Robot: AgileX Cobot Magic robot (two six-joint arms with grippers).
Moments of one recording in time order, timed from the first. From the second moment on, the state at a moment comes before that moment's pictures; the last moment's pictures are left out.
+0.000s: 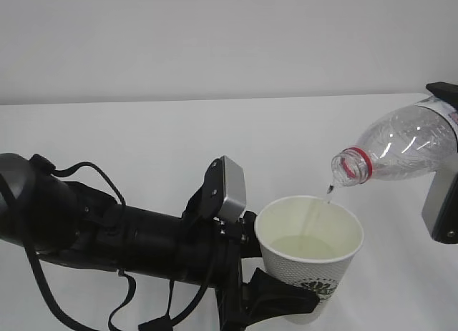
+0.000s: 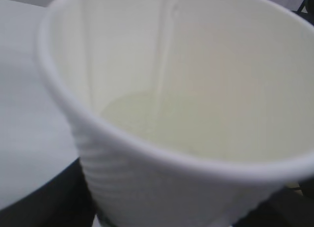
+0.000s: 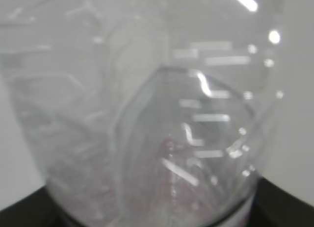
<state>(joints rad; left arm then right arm) -0.70 2.03 -0.81 1.07 -1.02 -0.64 0.12 1.22 -0.29 -0.21 -0.76 -1.44</state>
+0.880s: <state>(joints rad) -0.70 2.03 -0.81 1.07 -1.02 -0.64 0.12 1.22 -0.29 -0.21 -0.76 -1.45</state>
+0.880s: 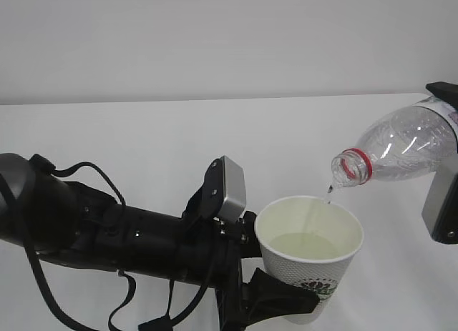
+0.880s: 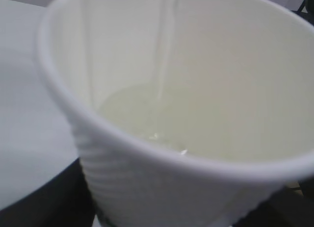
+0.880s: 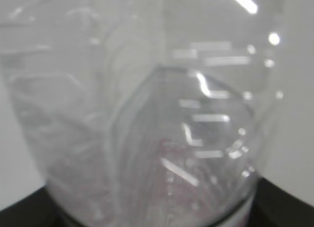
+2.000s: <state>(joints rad) -0.70 2.03 -0.81 1.07 -1.02 -0.64 0.12 1.22 -0.29 -0.21 -0.76 -1.46</state>
